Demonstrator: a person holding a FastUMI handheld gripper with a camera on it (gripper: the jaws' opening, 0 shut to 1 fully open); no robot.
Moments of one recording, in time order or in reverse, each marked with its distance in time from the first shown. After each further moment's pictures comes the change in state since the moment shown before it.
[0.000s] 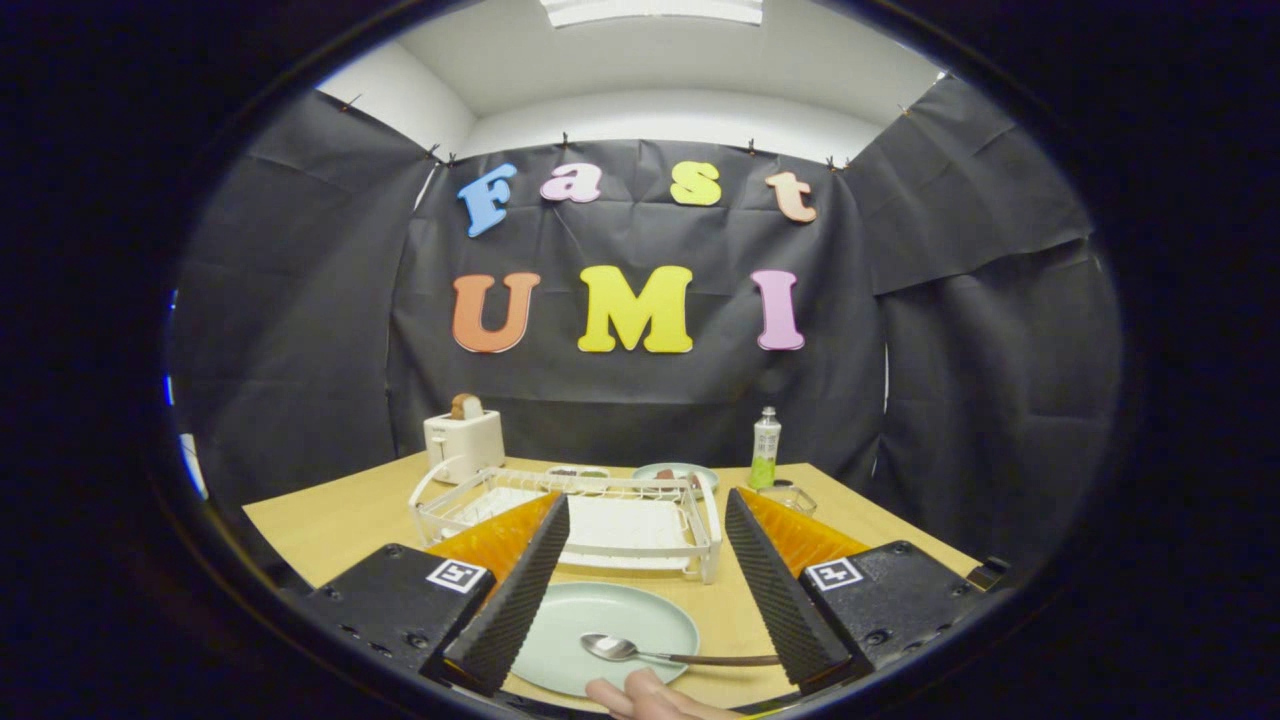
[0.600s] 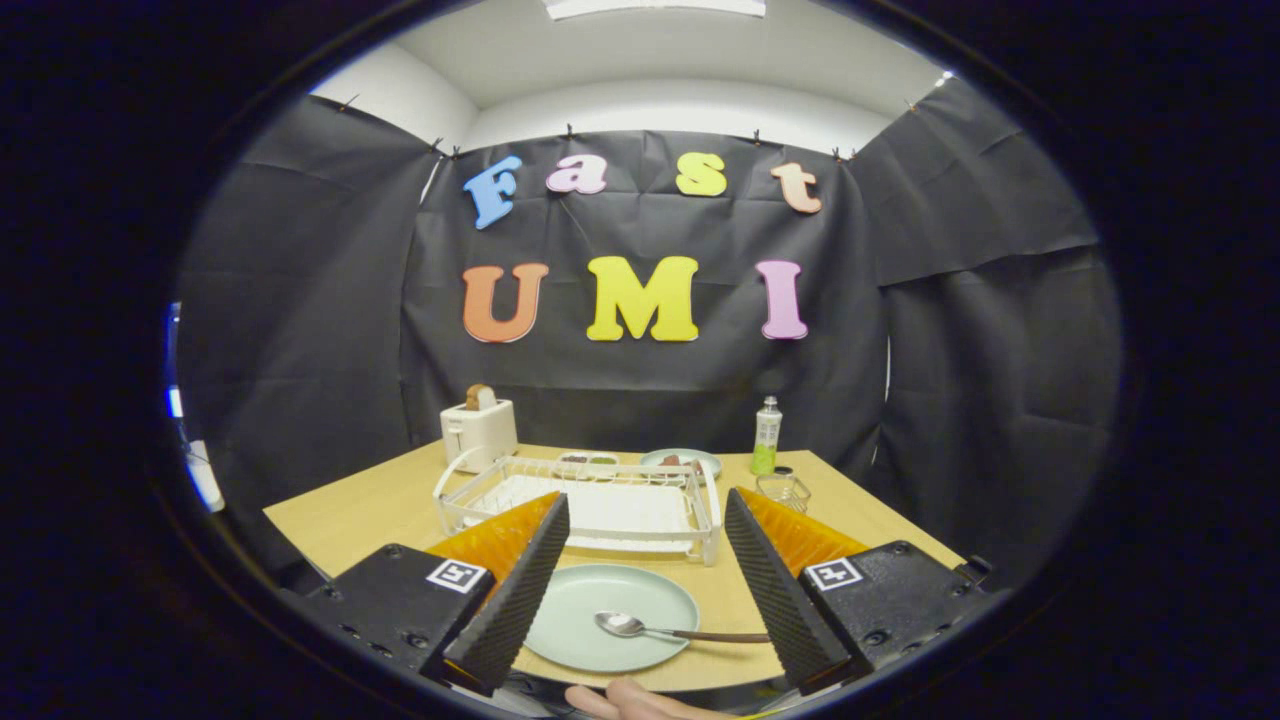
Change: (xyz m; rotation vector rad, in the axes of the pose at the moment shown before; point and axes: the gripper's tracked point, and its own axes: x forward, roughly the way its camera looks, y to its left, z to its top) arm -0.040 -0.002 0.018 0.008 0.052 0.014
